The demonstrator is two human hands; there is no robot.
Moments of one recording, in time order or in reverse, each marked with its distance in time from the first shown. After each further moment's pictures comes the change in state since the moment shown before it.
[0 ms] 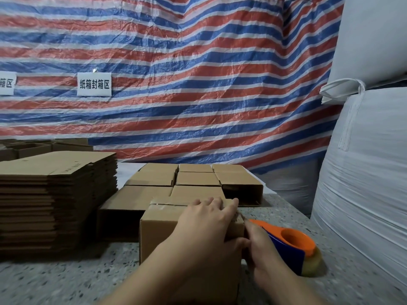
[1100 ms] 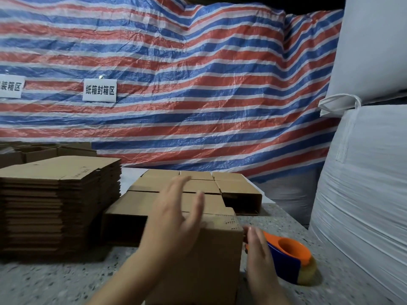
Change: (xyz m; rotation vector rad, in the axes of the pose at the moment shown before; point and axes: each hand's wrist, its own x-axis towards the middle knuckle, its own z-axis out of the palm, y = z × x) left_hand -0.036 -0.027 -0.024 -0.573 0.604 -0.328; right_hand -0.025 0.011 0.000 -0.147 0.032 -0.348
